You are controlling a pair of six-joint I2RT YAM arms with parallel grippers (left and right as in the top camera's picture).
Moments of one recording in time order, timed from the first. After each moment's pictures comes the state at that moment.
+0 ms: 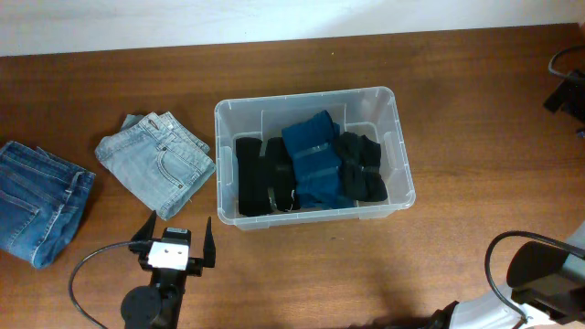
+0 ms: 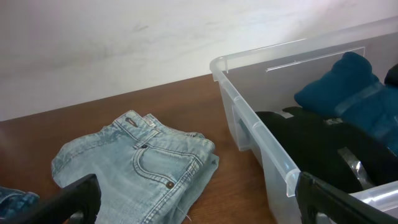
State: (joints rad) left arm -0.10 0.01 0.06 -0.17 0.03 0.16; right arm -0.57 1.79 2.17 -1.55 0.00 0.21
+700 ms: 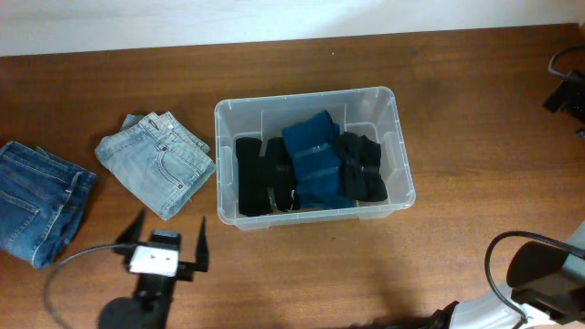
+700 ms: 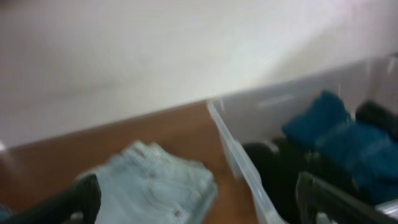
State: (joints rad) left arm -0.10 0.09 0.35 -0.35 0.05 0.18; right arm -0.57 1.79 2.17 -1.55 0.00 0.21
